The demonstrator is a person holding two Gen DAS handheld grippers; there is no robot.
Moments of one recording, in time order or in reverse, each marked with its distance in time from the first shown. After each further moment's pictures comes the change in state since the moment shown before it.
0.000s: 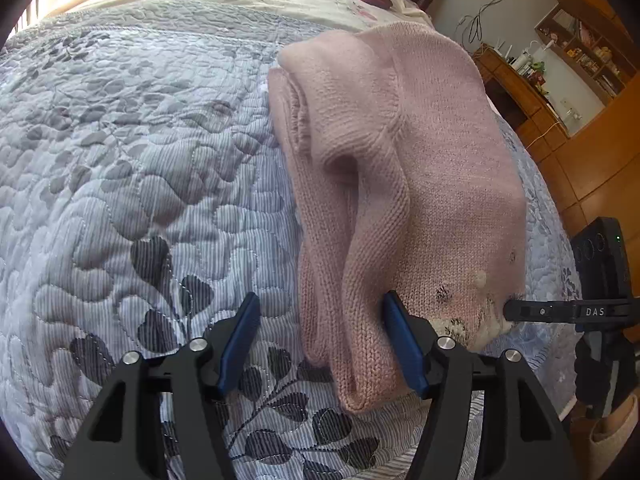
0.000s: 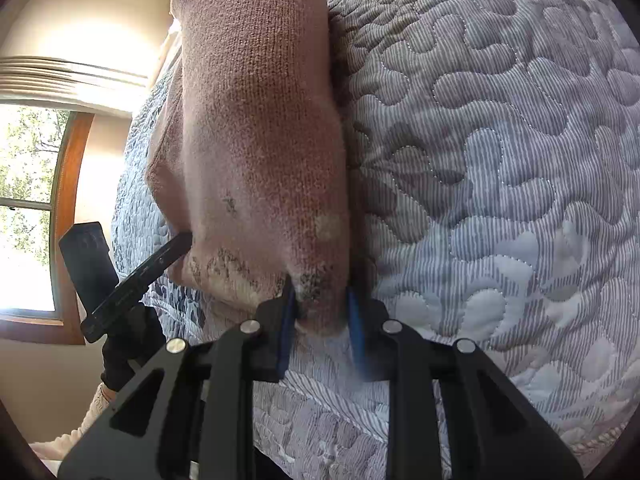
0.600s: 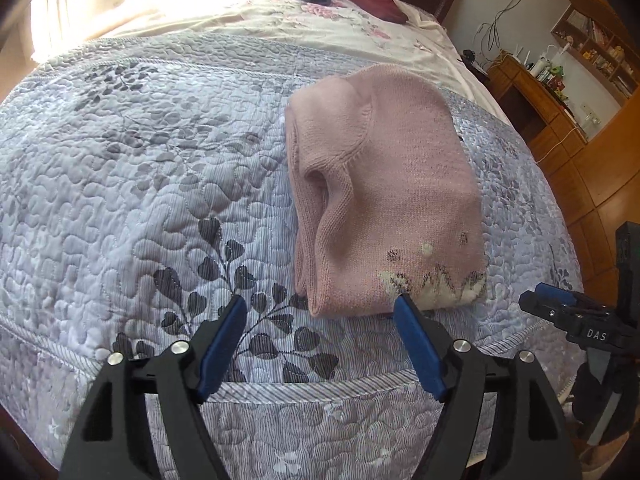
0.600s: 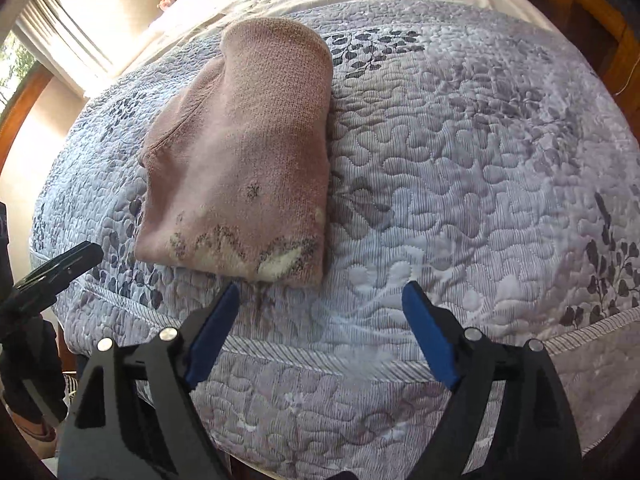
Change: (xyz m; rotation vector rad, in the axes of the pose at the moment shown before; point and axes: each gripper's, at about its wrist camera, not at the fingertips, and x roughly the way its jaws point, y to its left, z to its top) left arm -0.088 -0.046 -0.020 -0.010 -0.038 0.148; right arm -0.076 0.056 -0.069 -0.206 -0.217 -0.438
